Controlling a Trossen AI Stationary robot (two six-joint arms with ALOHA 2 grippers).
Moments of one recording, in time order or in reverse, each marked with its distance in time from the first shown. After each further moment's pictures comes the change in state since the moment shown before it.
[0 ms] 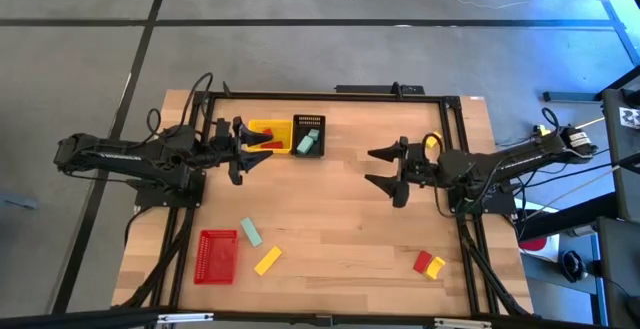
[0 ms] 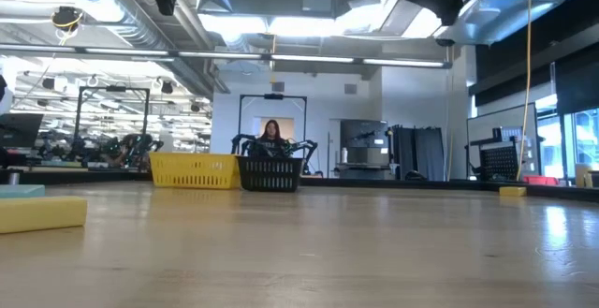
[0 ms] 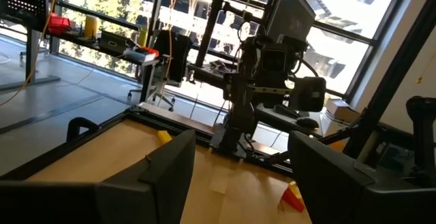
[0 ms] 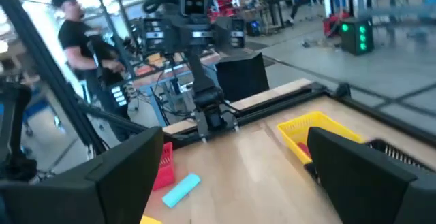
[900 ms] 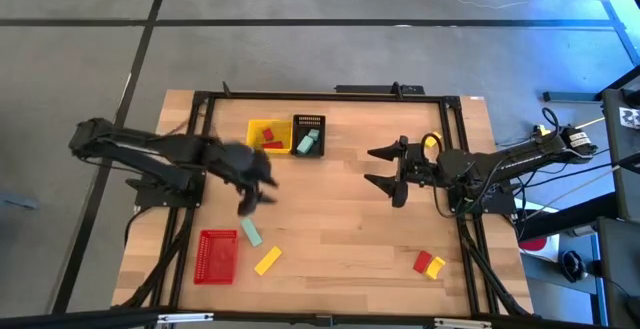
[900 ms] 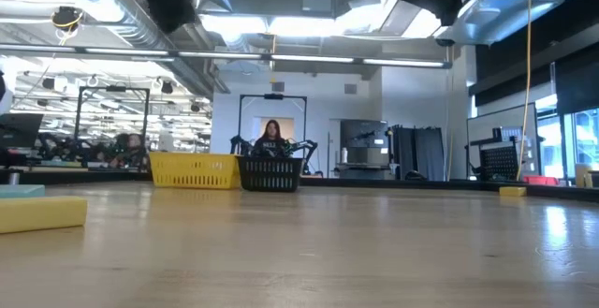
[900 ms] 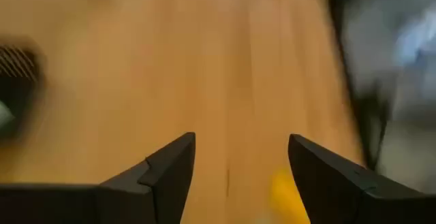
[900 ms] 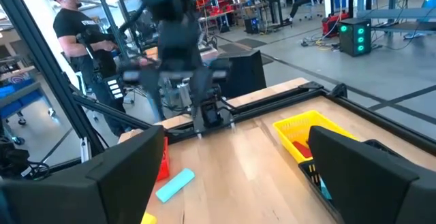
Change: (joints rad) left arm -0.143 0.381 0.379 -0.835 0.270 0.013; right arm 0.000 0.002 0.005 -0.019 0.001 -0.020
